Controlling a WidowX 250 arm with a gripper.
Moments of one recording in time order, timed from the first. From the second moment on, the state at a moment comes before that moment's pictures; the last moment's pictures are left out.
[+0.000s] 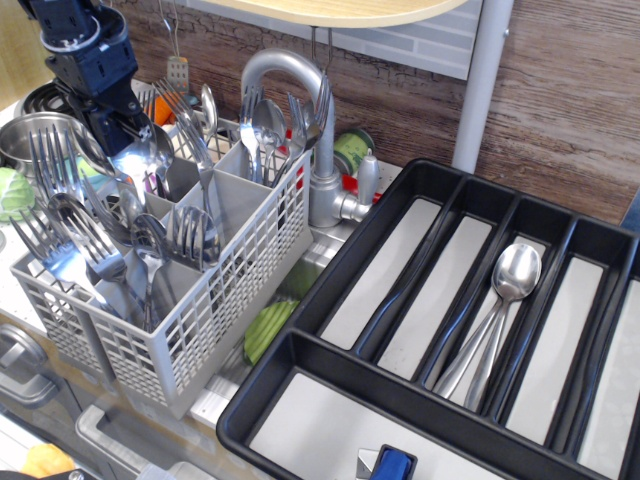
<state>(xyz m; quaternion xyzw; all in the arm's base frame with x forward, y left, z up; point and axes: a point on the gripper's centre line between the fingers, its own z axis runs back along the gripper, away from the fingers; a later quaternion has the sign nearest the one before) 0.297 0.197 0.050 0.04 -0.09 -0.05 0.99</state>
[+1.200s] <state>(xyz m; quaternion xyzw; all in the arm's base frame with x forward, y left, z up) 0.336 0.073 0.184 0.21 -0.03 0.05 0.98</state>
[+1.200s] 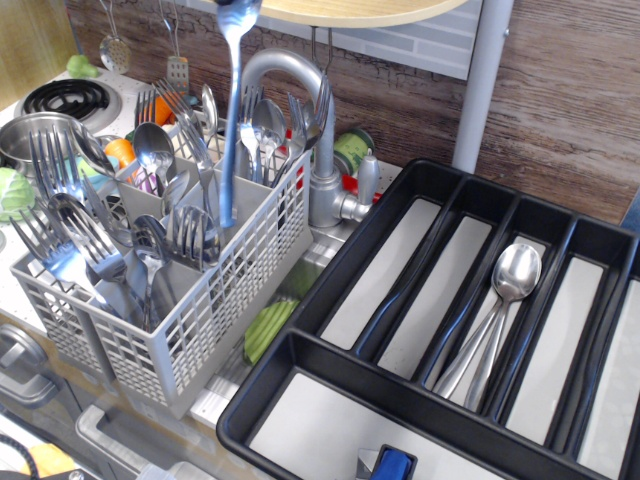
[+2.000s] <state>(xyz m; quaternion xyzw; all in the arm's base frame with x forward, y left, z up) 0.377 -0.024 0.126 0.12 -0.14 0.13 0.97</state>
